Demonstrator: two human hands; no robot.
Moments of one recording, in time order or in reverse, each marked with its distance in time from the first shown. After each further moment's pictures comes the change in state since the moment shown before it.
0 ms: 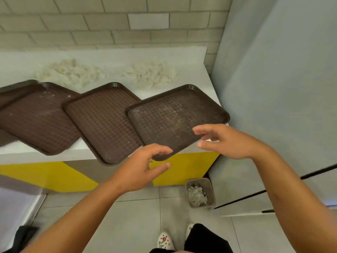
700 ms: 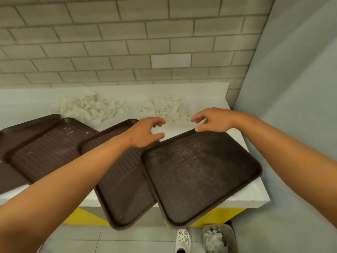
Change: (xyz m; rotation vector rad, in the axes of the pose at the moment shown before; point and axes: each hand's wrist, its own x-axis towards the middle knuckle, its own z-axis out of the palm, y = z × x) left_hand 0.222 -0.106 -0.159 0.324 -0.024 -0.177; right_hand 0.256 -0.042 -0.122 -0.472 -0.141 -0.081
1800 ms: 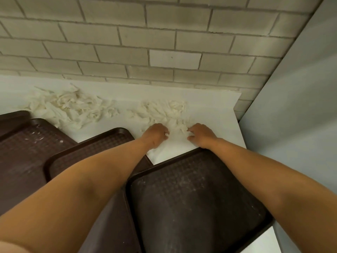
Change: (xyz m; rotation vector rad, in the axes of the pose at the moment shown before) left_hand 0.193 -0.090 0.085 0.123 -0.077 -0.197; right_hand 0.201 0.101 0.064 0.006 0.135 0.265
